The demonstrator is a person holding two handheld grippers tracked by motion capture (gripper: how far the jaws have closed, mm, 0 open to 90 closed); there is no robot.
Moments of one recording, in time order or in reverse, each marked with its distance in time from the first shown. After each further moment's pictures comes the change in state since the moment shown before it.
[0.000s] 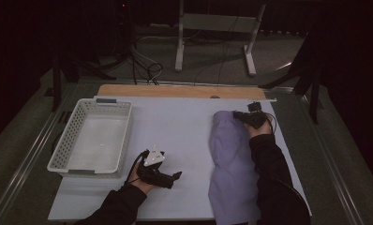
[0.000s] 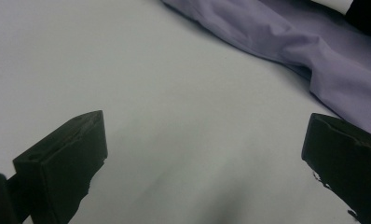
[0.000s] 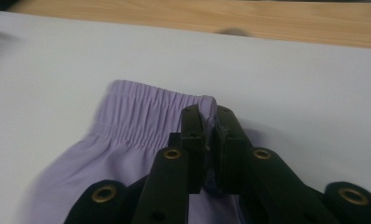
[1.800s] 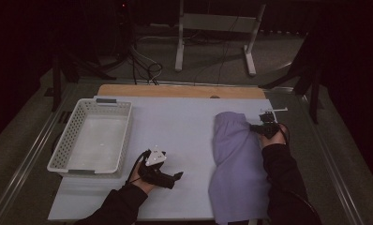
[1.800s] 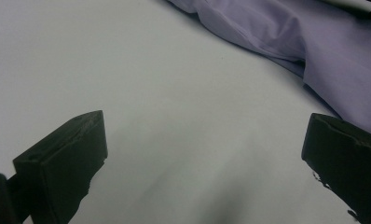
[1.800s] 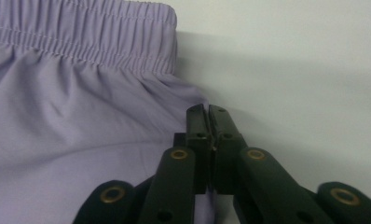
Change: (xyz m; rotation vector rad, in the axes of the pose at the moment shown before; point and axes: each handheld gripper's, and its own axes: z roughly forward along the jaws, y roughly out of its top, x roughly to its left) left arm -0.002 0.003 0.002 0.003 -0.006 0.014; right arm -0.037 -0.038 -0.022 0.168 -0.176 0.076
